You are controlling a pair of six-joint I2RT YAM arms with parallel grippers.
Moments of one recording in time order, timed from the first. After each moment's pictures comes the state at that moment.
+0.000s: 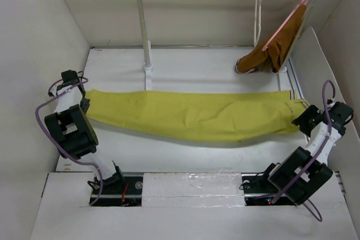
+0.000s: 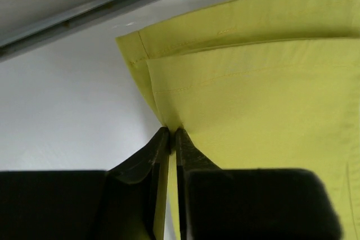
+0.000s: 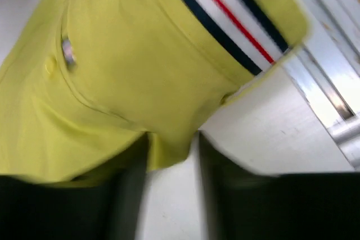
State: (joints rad) left arm 0.43 1.68 1.23 -0.70 -0.35 -0.73; right arm -0.81 1.14 0.80 -0.60 -0.39 0.12
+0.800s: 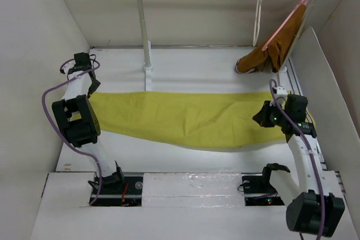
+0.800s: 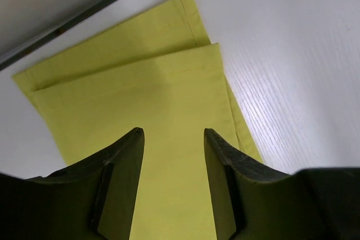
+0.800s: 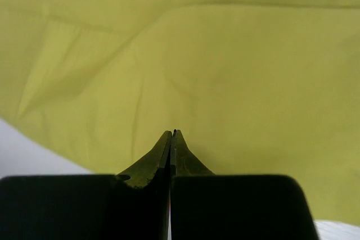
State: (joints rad) left arm 0.28 1.78 1.40 -0.67 -0.39 -0.71; right arm -0.23 0.82 0.69 -0.56 -0.51 0.04
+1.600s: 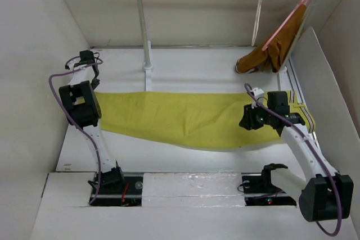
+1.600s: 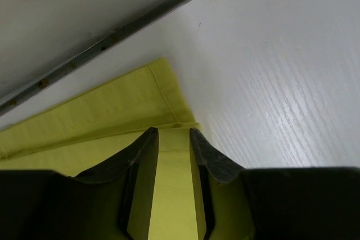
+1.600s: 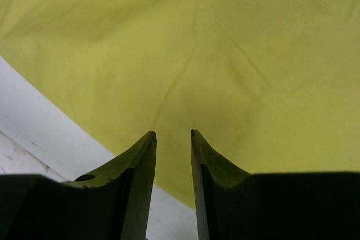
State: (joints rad) left arm 0.27 2.14 1.68 -0.66 -0.50 -0.65; right arm 0.07 1.00 0.70 -0.60 -0.48 -0.14
